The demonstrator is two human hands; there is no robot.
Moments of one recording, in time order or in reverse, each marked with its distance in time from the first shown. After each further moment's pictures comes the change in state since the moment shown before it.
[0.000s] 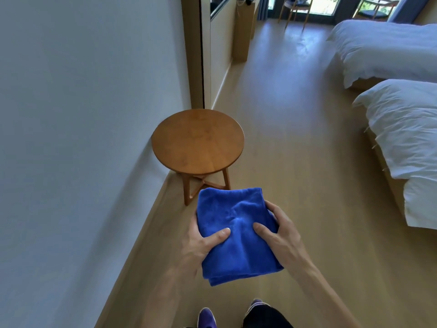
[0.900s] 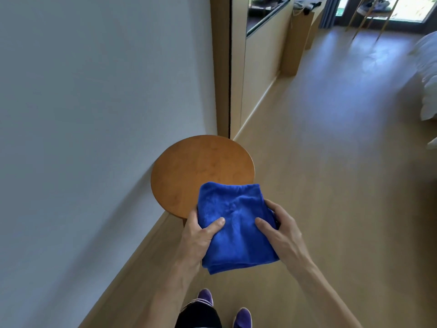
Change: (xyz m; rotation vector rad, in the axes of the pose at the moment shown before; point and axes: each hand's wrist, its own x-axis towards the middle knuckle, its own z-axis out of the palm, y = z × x) left_hand 0.251 0.127 0.148 -0.259 0.298 -0.027; right_hand 0.330 -0.022 -0.142 0.086 -0.207 -0.040
